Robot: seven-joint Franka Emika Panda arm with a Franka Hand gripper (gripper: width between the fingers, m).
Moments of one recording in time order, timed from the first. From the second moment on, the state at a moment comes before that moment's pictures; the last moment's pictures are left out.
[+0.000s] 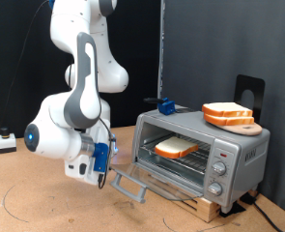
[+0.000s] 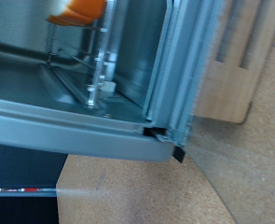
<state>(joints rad) -0.62 0.20 0.10 -2.44 0.58 1.64 -0.72</state>
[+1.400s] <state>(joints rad) -0.54 -0.19 0.28 -2.65 0.89 1.56 -0.52</state>
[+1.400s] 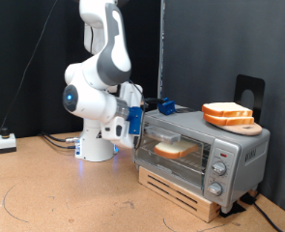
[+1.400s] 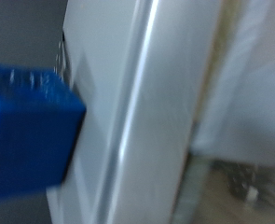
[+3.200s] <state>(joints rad) -0.68 0.03 0.16 -2.41 0.72 1.48 -0.44</state>
